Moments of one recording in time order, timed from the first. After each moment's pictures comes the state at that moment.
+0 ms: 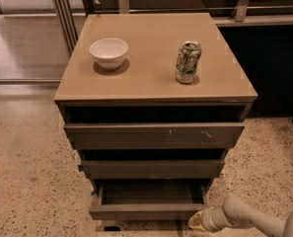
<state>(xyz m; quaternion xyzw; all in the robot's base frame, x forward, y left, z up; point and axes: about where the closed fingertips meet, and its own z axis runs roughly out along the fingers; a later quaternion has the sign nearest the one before) 0.443 -0.216 0.171 -0.58 0.76 0.20 0.22</state>
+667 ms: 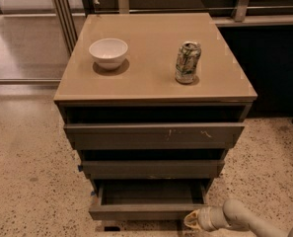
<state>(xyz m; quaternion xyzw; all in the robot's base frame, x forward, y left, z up) 0.454 -0.205 0.155 -0.62 0.70 0.21 0.29</state>
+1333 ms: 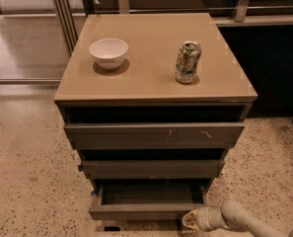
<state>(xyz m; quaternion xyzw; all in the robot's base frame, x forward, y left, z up) 0.456 -0.197 0.154 -0.63 0.68 0.19 0.31</state>
